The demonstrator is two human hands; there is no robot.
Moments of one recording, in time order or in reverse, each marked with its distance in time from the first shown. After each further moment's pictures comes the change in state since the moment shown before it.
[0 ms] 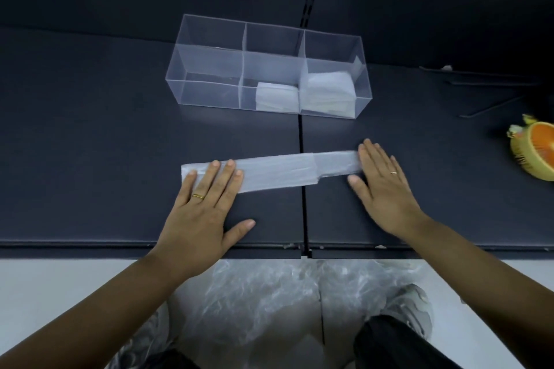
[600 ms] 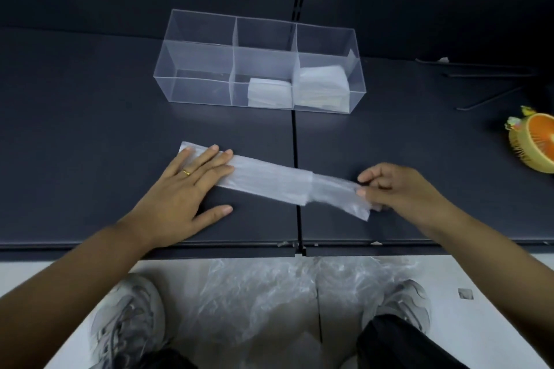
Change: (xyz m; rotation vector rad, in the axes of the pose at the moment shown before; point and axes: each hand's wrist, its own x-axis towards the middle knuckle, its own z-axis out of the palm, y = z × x) left_hand 0.023 -0.041 -0.013 -0.087 -0.007 0.215; right_hand -0.018 0.003 -0.042 0.874 -0.239 0.297
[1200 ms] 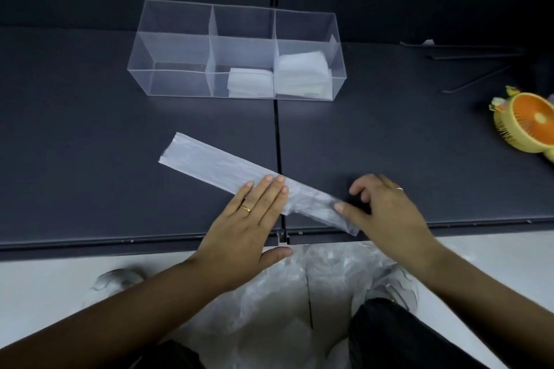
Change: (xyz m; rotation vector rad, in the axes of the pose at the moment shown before) left_hand 0.016 0.120 0.025 0.101 -0.076 0.056; right_hand -0.037 0.025 0.026 -0.610 0.275 -0.095
